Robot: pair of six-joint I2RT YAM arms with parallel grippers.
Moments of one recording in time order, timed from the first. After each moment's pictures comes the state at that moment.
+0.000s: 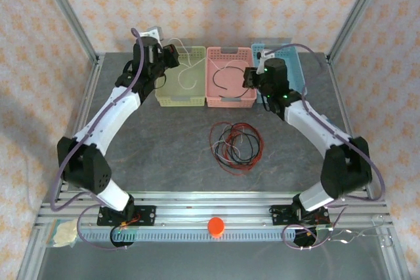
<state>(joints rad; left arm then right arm) -0.25 1.60 1.47 -0.19 -0.01 -0.55 0.37 1.54 1.18 -0.01 -0.05 0.36</state>
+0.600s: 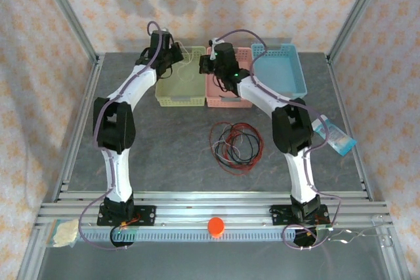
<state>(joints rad) -0.17 2.11 1.84 -0.29 -0.03 -0.55 0.54 2.19 1.86 -0.05 -0.08 0.43</state>
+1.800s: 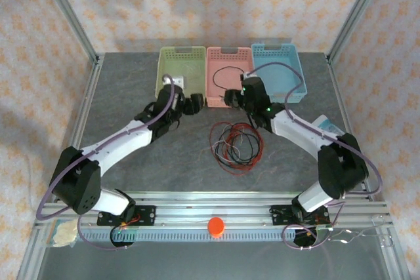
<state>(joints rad) -0.52 1.41 0.92 -0.03 -0.16 -0.49 0.54 1.51 1.02 -0.12 0.10 0.47</state>
